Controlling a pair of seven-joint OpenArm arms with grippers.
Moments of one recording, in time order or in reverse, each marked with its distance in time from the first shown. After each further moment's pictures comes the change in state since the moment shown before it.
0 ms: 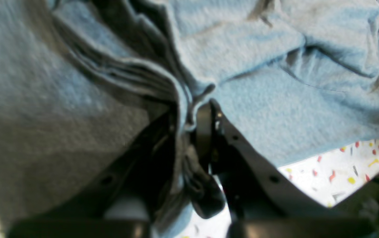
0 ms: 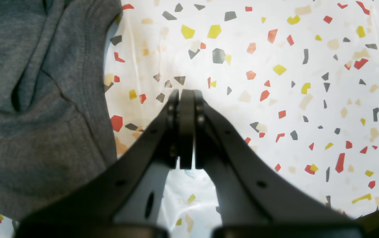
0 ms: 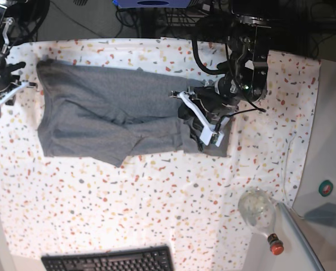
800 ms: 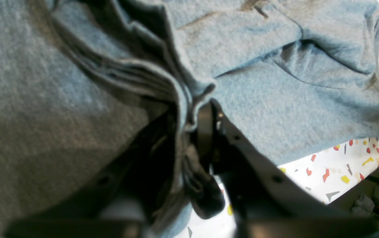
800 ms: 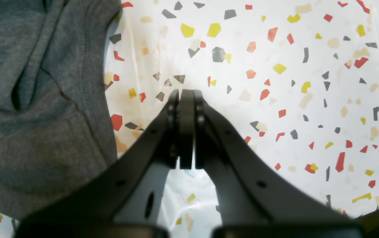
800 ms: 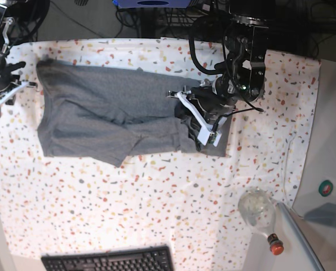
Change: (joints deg) left arm -0.2 1.1 -0.2 -0.2 0.0 0.0 0.1; right arm -0.1 0.0 0.0 0.1 0.0 0.0 0.0
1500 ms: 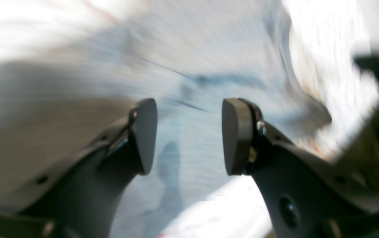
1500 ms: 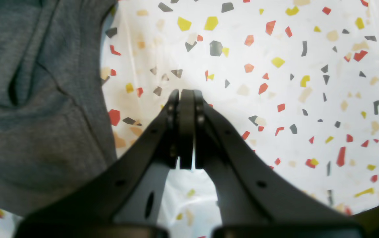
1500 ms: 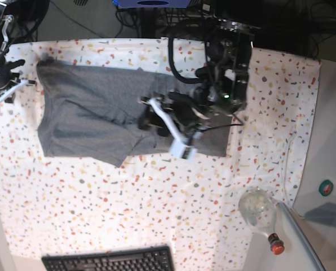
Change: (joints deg) left arm -2.1 2.3 2.9 4.8 -1.5 -1.1 -0.4; right arm -0.9 0.0 0.3 0.8 2.8 0.0 -0.6
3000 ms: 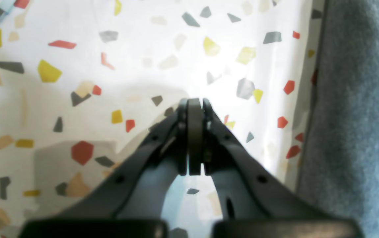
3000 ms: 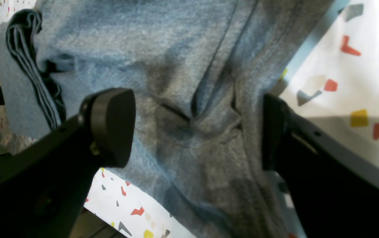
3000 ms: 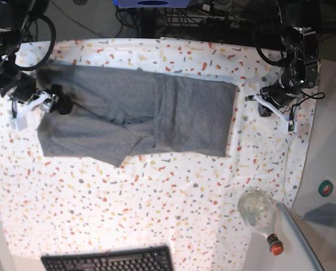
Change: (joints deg) left arm 2.1 -17.9 -17.9 -22.8 1.5 1.0 -19.5; right arm 10.5 5.0 -4.9 -20.6 35.0 11.7 -17.8
